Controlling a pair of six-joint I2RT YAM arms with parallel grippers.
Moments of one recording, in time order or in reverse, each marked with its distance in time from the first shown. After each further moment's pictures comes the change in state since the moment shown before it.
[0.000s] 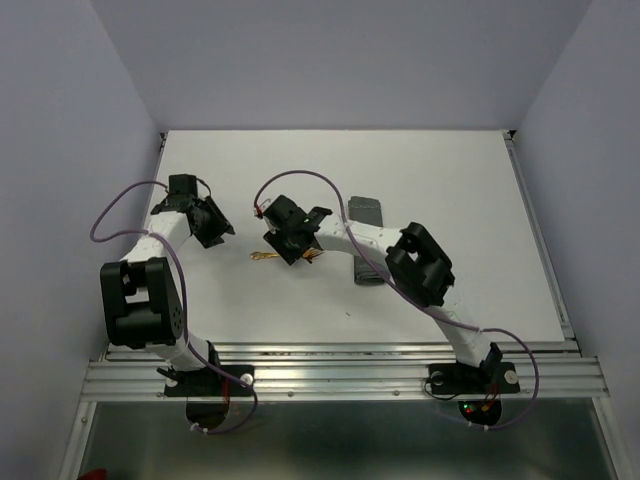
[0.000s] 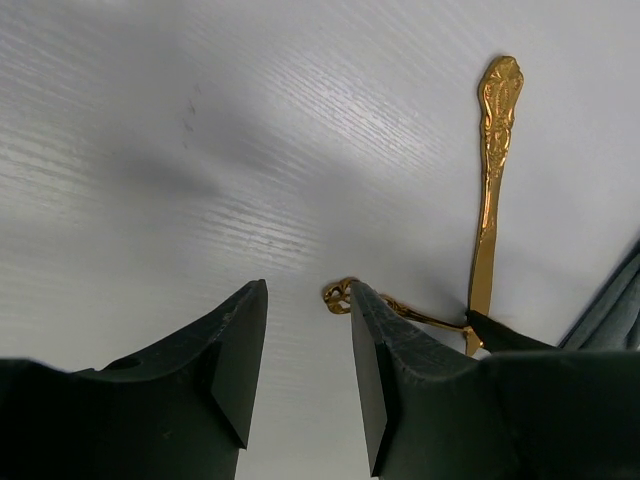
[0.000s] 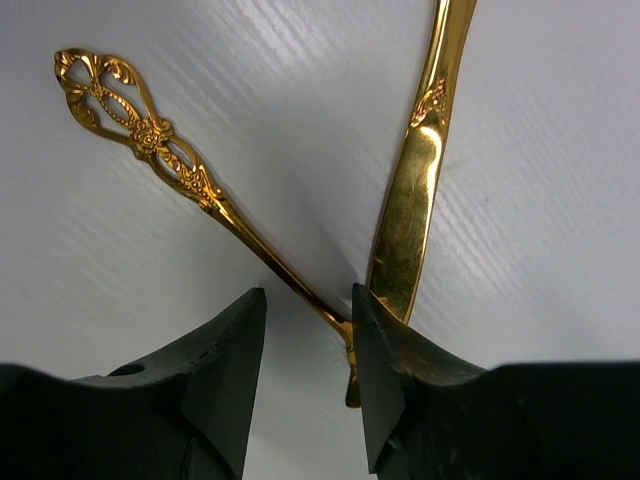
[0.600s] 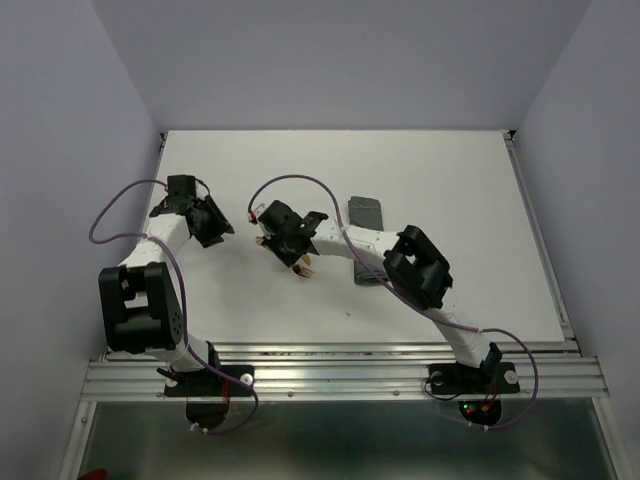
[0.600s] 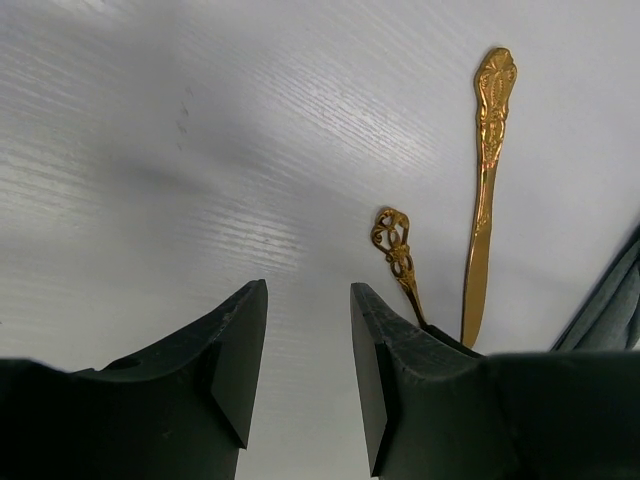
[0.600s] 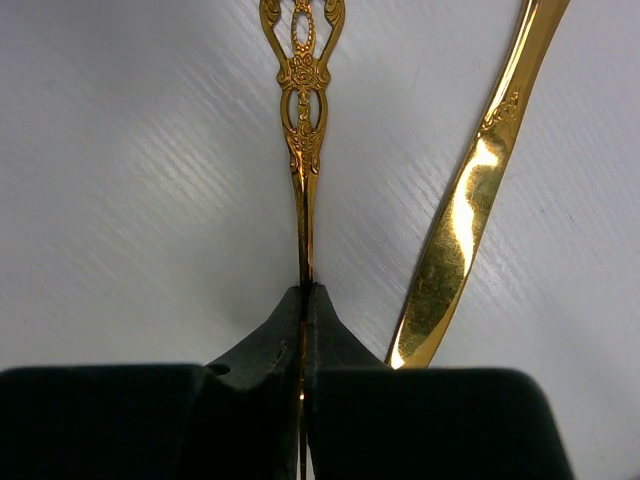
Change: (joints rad) left arm 0.000 -0.026 -0.015 0.014 0.014 0.024; right arm 0.032 0.007 0.002 0.016 -0.029 -0.004
